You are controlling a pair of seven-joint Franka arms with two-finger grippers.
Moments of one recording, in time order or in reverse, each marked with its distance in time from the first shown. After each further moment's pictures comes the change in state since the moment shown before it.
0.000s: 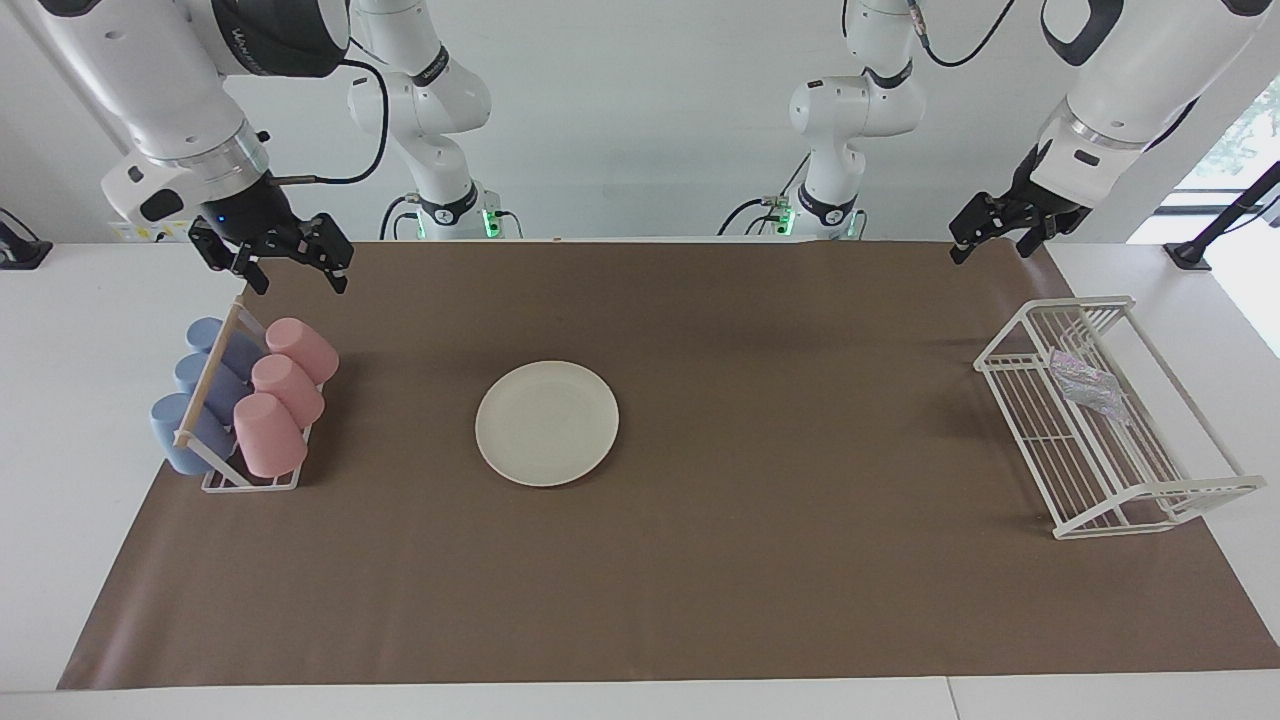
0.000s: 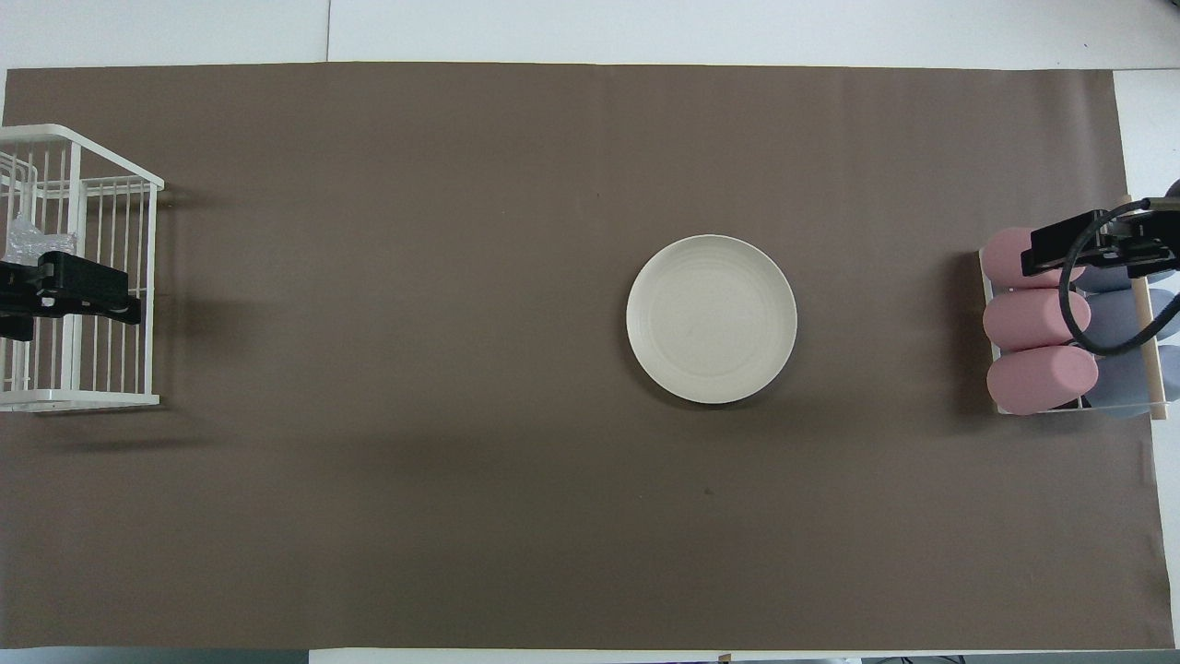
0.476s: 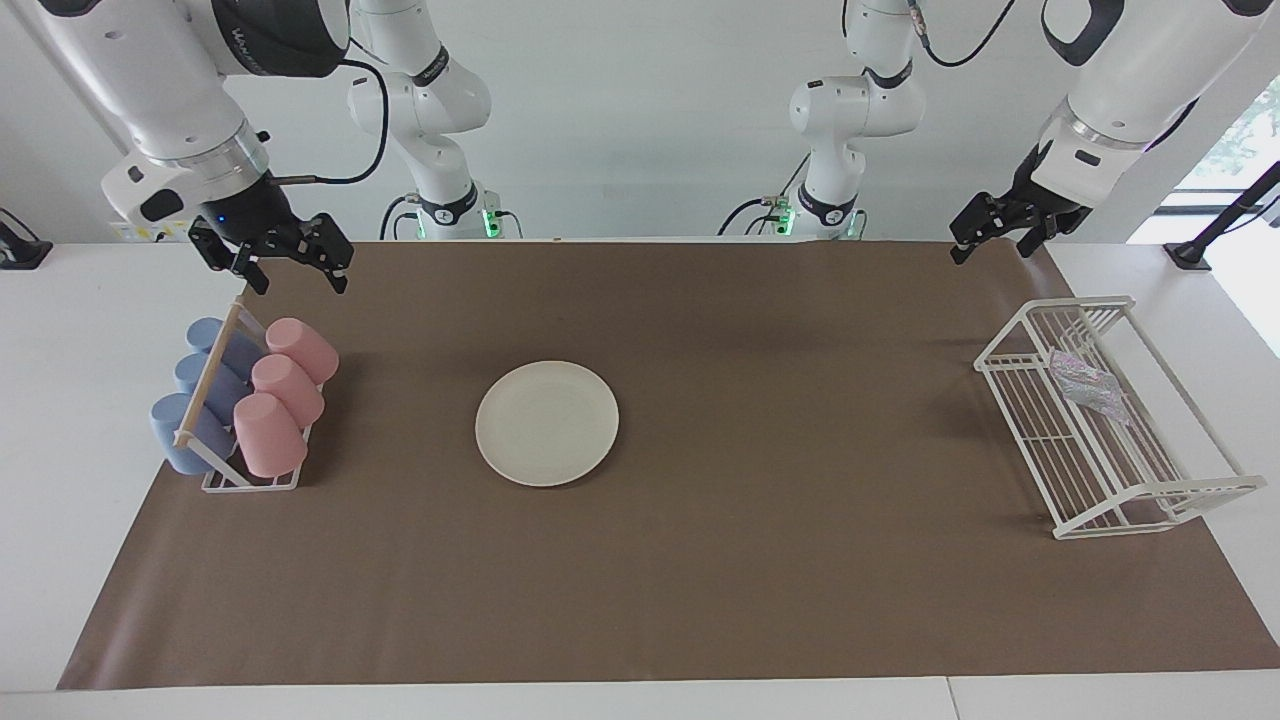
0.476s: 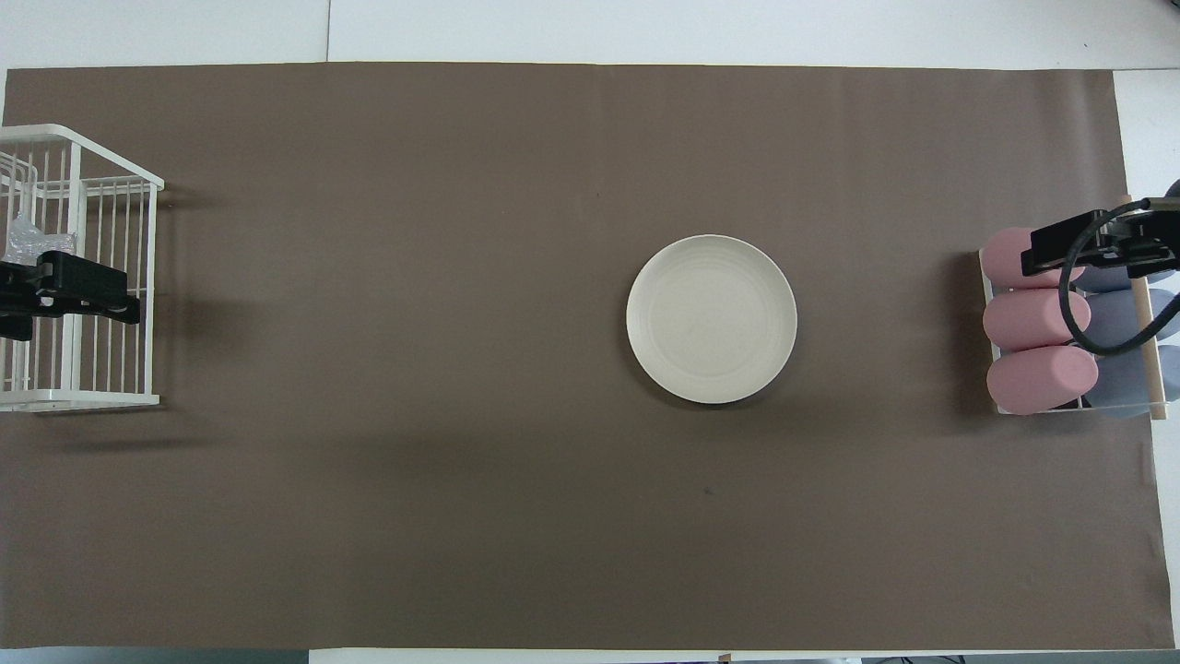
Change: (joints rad) left arm 0.000 0.000 0.001 0.000 0.000 0.003 0.000; right arm 0.000 0.000 0.000 0.000 0.000 0.000 0.000
